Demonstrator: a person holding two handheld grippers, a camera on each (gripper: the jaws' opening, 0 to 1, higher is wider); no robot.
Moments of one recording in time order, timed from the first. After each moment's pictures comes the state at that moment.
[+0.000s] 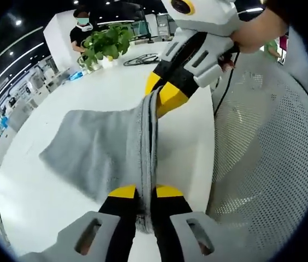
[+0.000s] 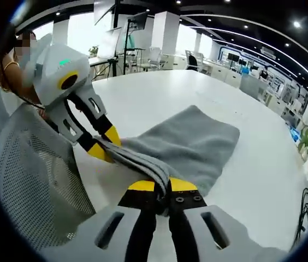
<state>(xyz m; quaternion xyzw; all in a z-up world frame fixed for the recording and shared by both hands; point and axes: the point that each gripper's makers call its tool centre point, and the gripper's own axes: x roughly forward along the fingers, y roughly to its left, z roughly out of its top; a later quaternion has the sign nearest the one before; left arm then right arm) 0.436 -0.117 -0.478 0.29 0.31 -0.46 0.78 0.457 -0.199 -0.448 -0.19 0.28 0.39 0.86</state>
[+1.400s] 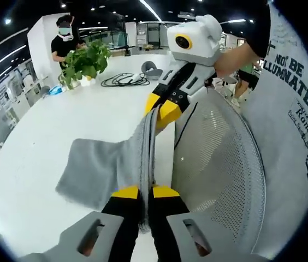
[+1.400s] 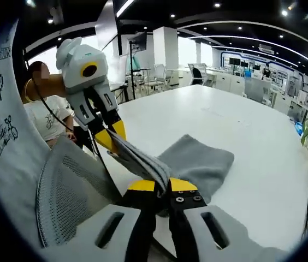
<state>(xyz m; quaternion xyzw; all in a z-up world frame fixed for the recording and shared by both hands) 0.403 -0.130 -0.370 0.27 0.30 -0.55 0.73 0.418 -0.211 -0.365 -0.10 0.25 0.43 0.86</state>
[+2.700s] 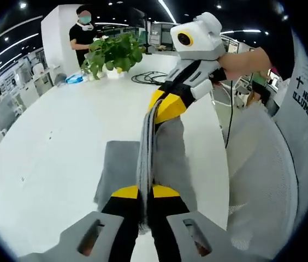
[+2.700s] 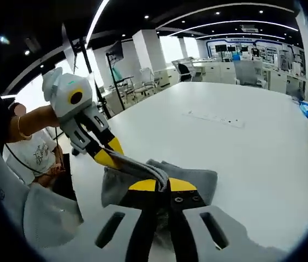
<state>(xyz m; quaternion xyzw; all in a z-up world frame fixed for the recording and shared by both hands) 0.572 -0.112 -0.408 0.22 0.33 -0.52 0.76 0.589 -0.196 -0.386 0.00 0.30 0.41 0.86</state>
